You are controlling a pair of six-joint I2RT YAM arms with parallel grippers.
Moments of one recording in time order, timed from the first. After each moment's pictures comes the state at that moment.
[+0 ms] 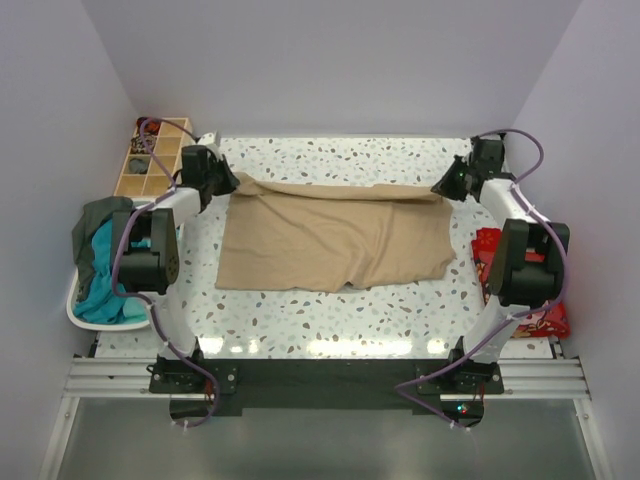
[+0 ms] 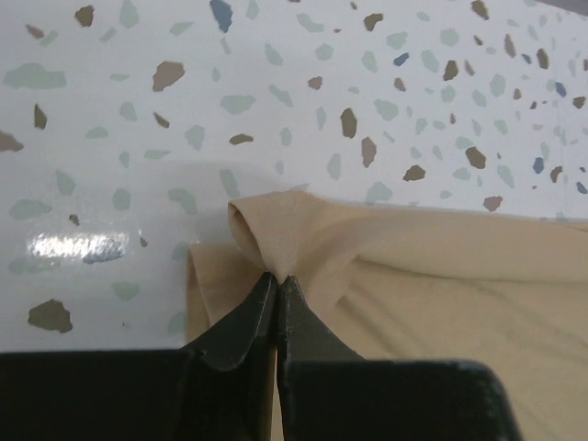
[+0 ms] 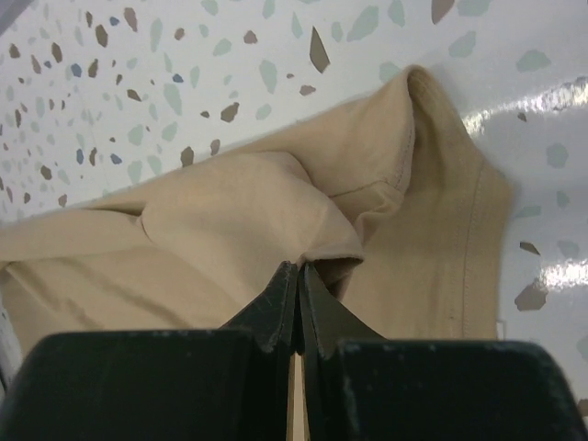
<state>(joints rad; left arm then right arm) 0.00 1.94 1.24 0.13 0.25 -0.29 -0.12 1.83 1.35 -0.30 -0.26 0.47</state>
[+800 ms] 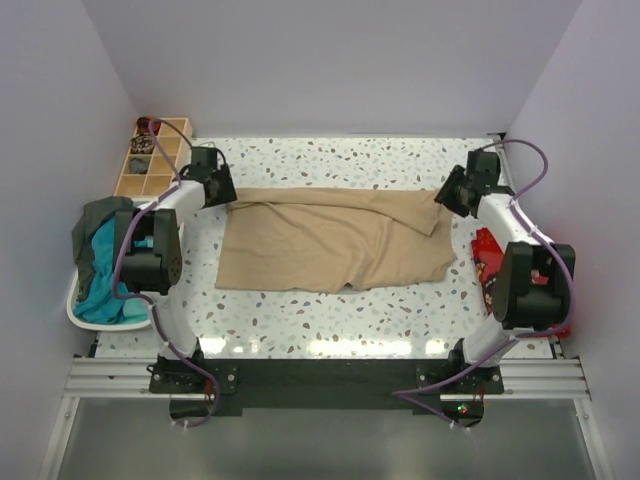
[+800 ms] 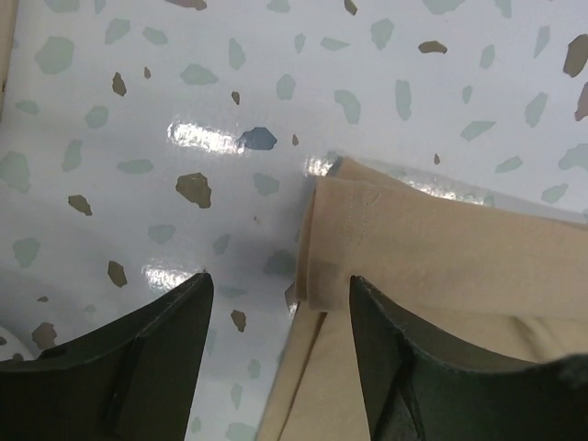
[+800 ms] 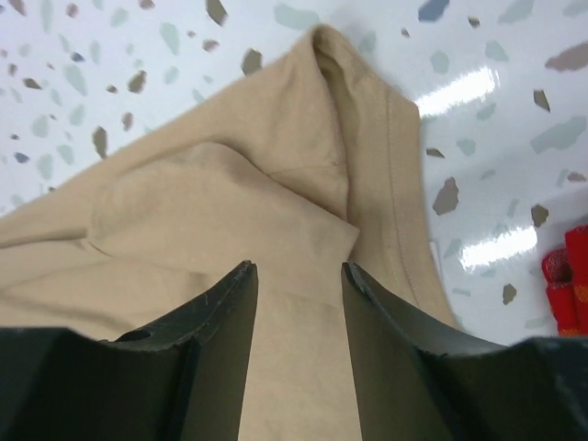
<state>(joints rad) -0.04 1.93 1.31 -0.25 -0.16 -0.29 -0.06 1.66 1.18 -0.37 0.01 0.49</state>
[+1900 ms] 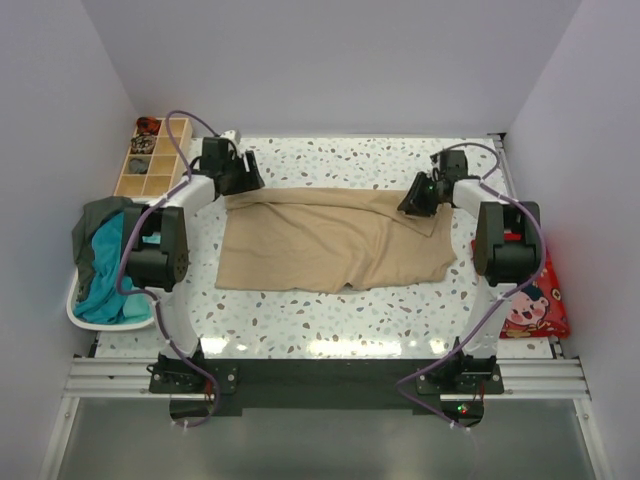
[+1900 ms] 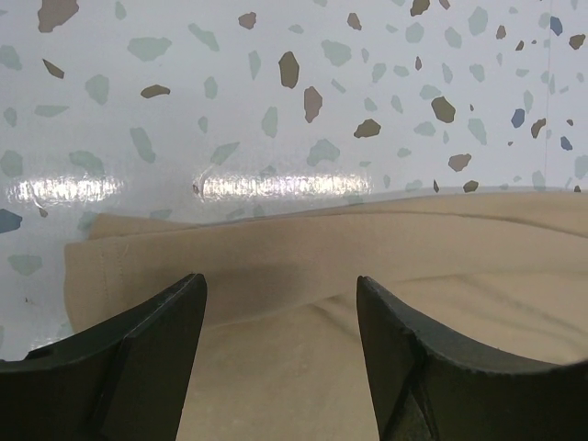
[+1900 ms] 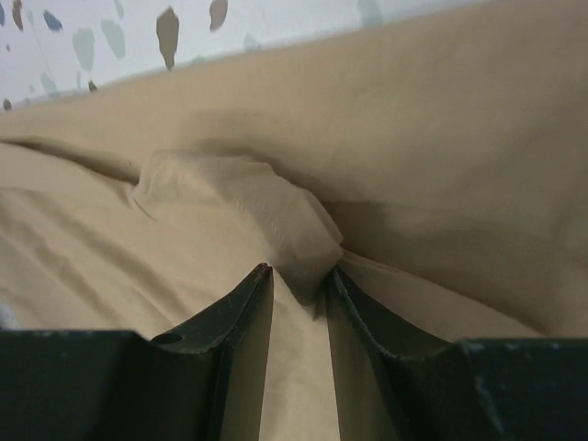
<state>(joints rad) -0.10 1.97 1.40 -0.16 0.17 -0.31 0.00 2.02 1.38 -0.33 -0.36 0.44</state>
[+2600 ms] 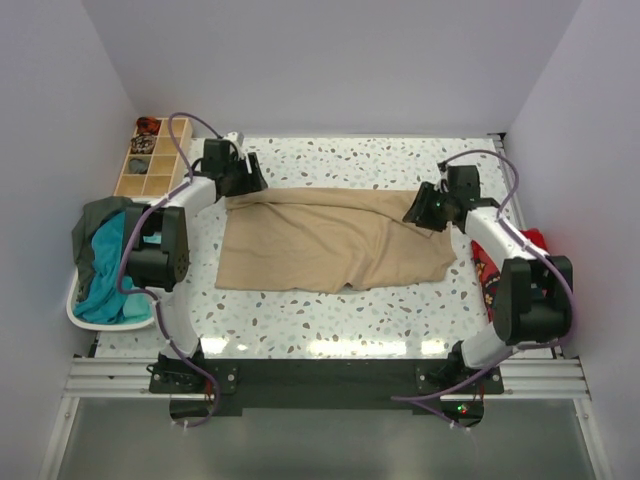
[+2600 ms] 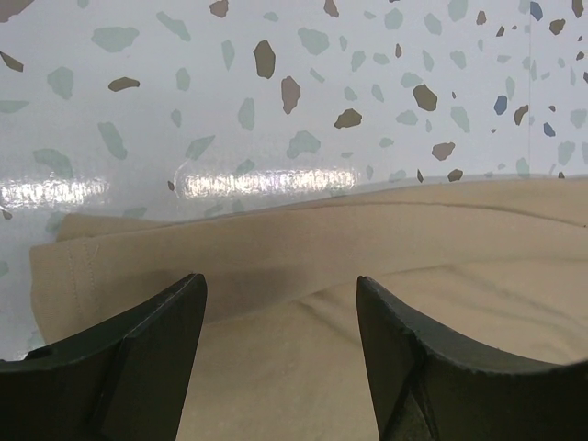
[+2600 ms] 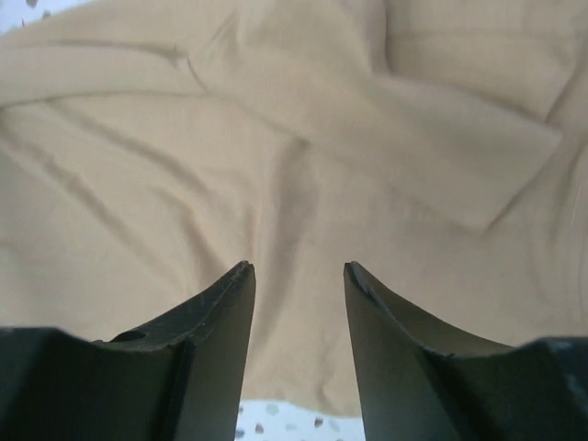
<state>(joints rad) -0.11 1.97 1.38 -0.14 0.21 -0.31 0.05 1.54 1.04 -0.38 -0.27 0.40</state>
